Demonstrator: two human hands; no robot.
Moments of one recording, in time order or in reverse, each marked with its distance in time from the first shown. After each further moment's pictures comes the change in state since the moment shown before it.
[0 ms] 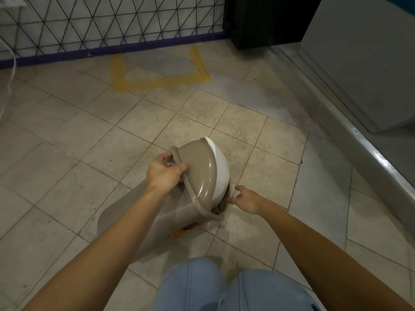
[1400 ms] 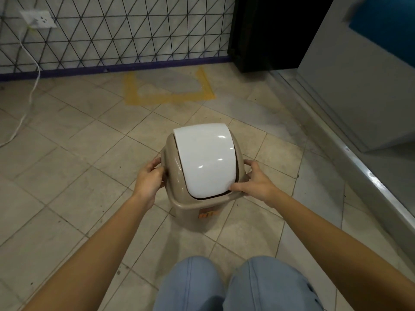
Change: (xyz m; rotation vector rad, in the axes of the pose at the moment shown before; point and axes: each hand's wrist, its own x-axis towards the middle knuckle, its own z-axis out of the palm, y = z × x) left_hand -0.001 -0.014 -0.062 -0.279 -0.081 0.010; right_hand -0.074 -0.060 -0.040 0.271 0.209 -0.256
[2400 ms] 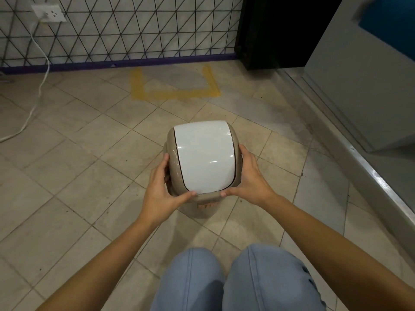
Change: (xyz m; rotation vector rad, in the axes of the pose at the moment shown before) left_hand -0.050 -0.025 -0.009 0.430 -0.125 0.514; right_hand -0.007 -0.008 0.022 -0.246 0.108 -0.407
